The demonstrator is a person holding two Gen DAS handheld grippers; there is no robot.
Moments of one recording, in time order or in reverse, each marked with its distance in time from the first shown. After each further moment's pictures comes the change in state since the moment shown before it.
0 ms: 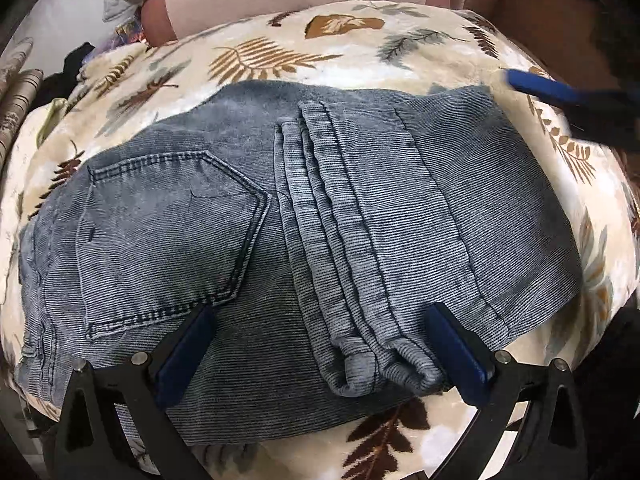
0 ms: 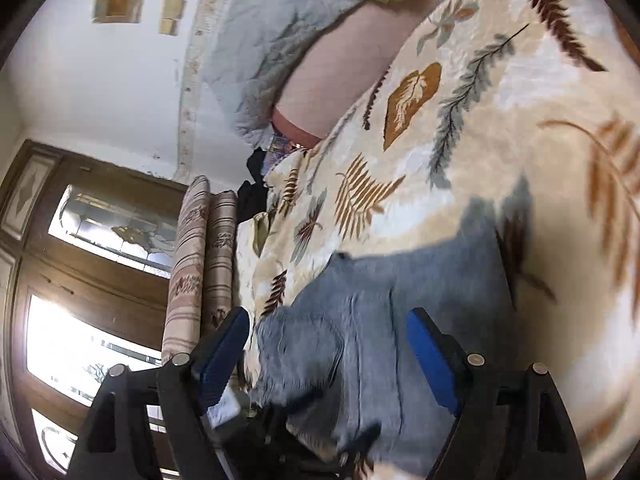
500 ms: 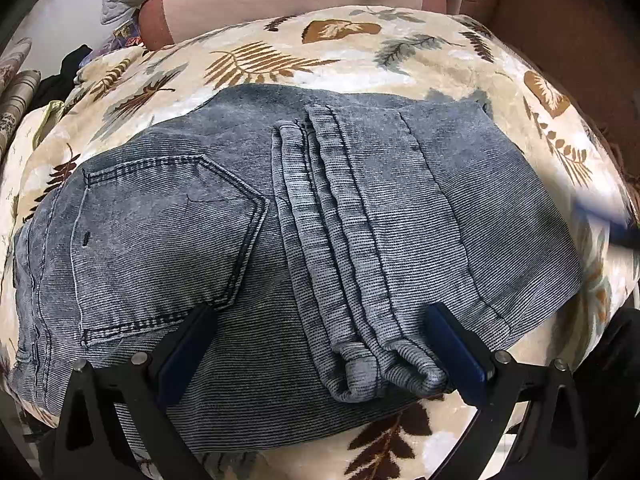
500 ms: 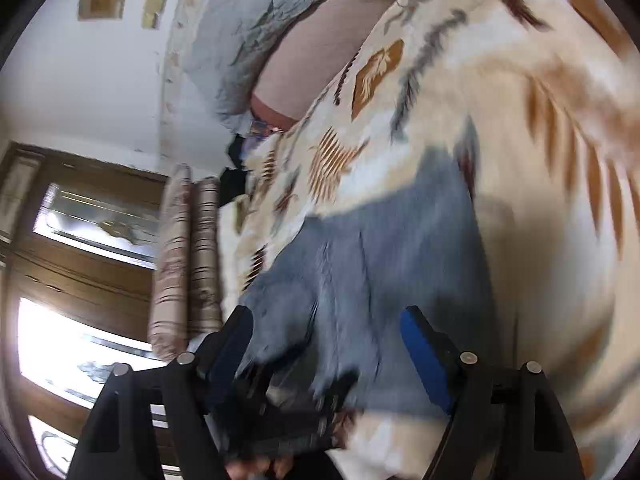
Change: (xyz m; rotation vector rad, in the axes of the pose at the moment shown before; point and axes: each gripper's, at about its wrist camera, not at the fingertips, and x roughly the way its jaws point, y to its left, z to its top) left arm 0.003 0.001 -0.002 -0.006 -0.031 -0.017; right arm -0.044 -0.016 -0.096 0.088 0.044 -0.017
